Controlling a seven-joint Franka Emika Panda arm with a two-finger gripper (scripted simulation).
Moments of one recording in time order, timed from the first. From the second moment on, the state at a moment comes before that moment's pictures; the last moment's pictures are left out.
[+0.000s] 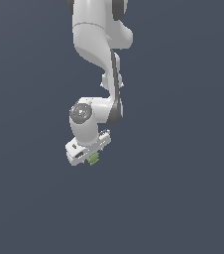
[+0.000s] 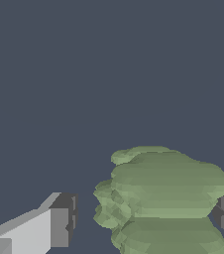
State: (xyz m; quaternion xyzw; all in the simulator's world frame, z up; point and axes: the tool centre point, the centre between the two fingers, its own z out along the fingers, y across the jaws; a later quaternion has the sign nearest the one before) arm 0.027 -0.093 0.046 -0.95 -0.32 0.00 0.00
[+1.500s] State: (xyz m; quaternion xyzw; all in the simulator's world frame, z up) arm 0.033 -0.149 0.137 -0.95 -0.32 0.00 0.00
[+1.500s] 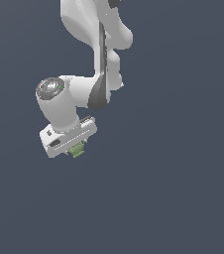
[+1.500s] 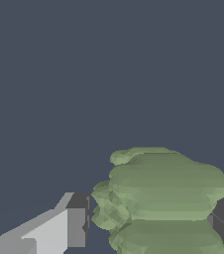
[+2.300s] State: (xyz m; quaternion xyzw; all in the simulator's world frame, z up) arm 0.042 -0.202 0.223 -0.95 -0.32 0.00 0.00
